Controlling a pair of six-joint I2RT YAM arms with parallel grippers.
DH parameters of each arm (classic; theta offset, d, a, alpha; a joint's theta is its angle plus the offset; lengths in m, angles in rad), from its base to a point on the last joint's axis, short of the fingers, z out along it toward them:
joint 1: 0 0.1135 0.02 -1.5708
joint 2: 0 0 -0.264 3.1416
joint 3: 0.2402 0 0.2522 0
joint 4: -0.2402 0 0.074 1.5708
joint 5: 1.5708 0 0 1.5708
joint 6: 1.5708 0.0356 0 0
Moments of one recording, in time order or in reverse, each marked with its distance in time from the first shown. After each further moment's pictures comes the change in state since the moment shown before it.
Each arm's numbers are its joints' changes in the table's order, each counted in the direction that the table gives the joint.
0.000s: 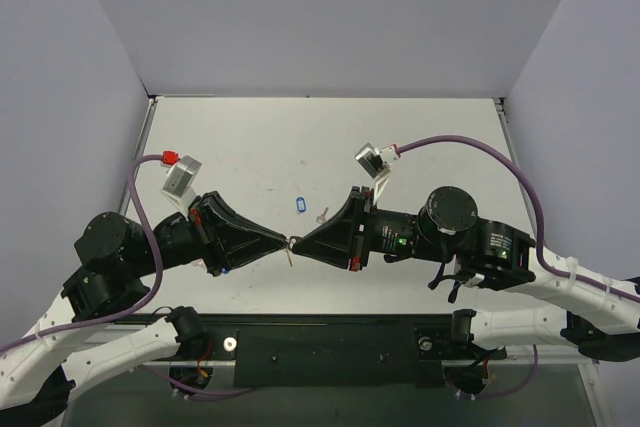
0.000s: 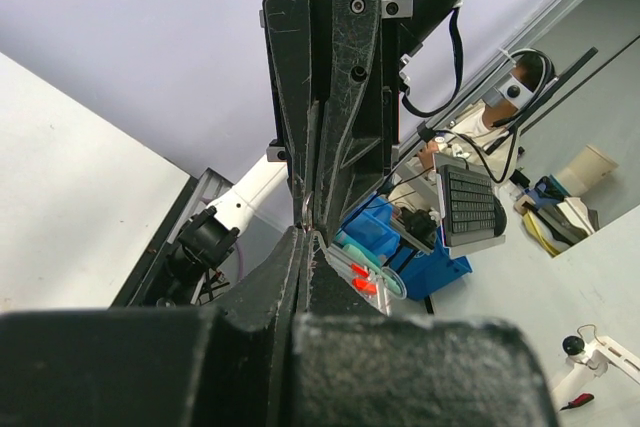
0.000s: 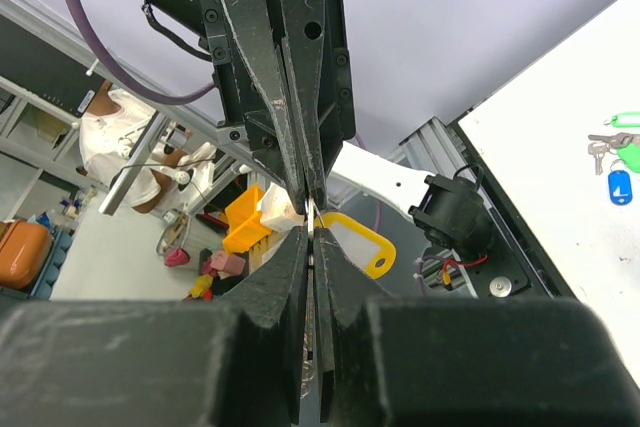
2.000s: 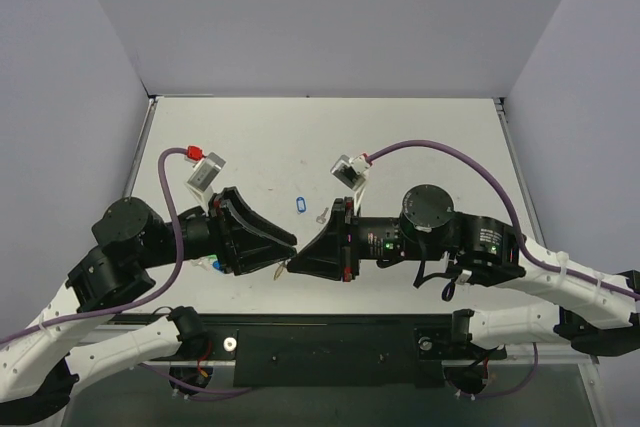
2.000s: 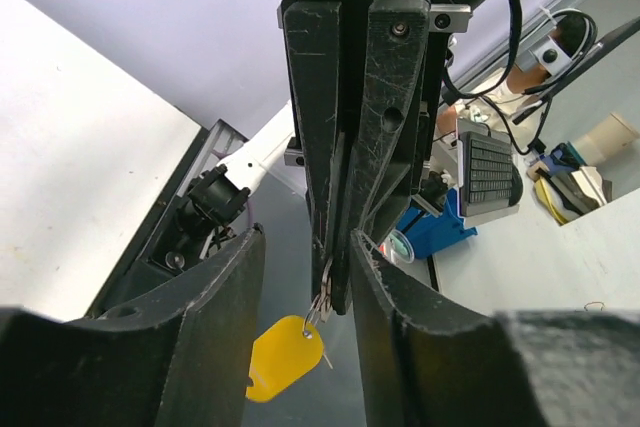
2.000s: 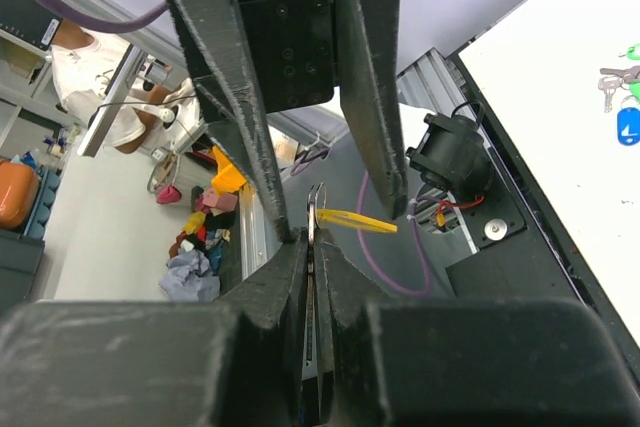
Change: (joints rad) left arm 0.001 0.087 0.073 -0.127 0.061 0.033; right arm 0.006 0.058 0.064 -0.137 -0.087 -0.030
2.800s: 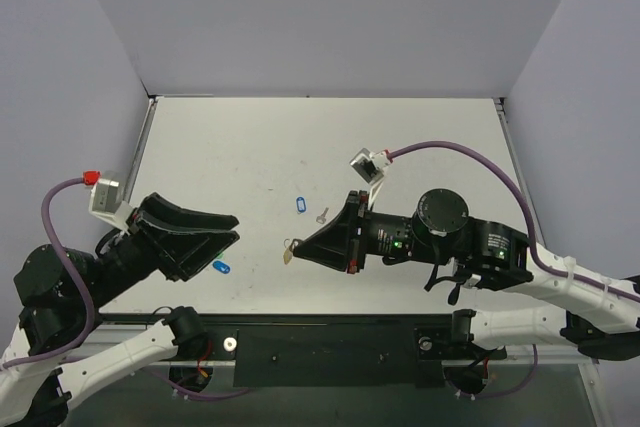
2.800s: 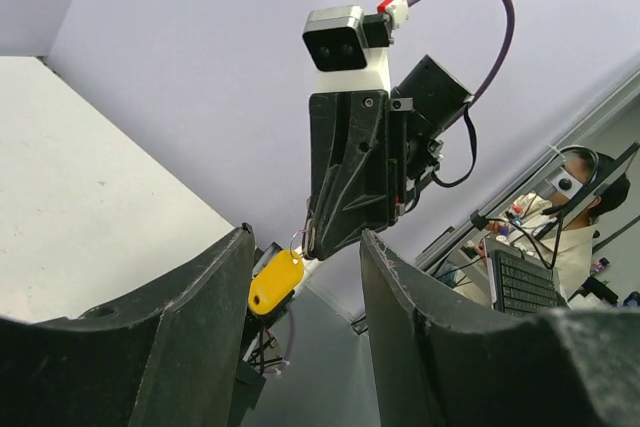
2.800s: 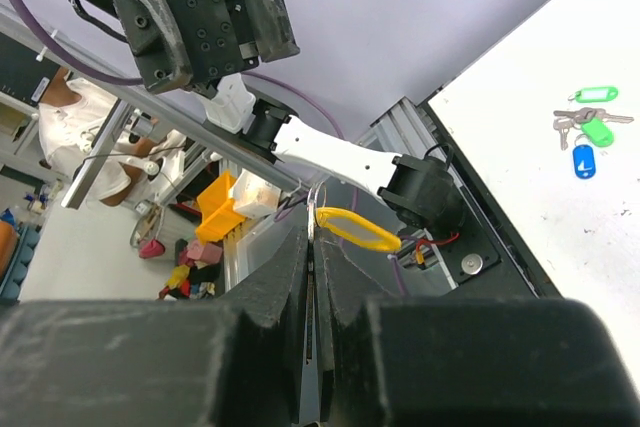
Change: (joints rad) left arm -0.002 -0.263 -0.029 -0.025 -0.352 0.038; right arm 0.000 -0.043 -0.059 0.068 0.107 0.000
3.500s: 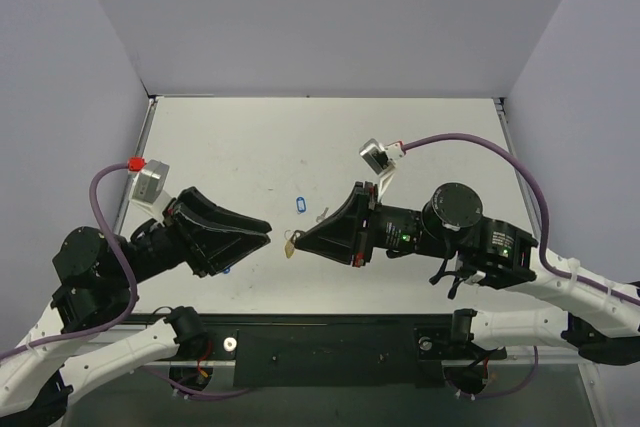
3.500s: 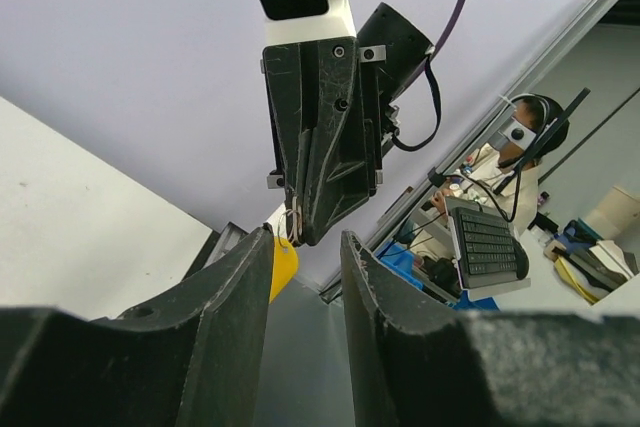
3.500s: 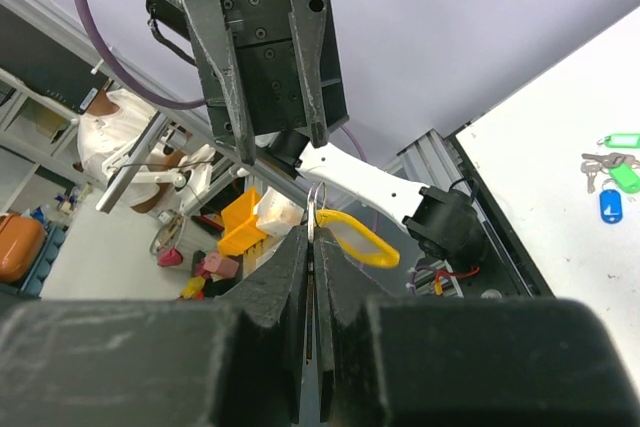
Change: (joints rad) left arm -0.001 0.100 -0.066 0.191 0.174 -0.029; right arm -0.042 -0.029 -0.019 0.097 -0.055 0.001
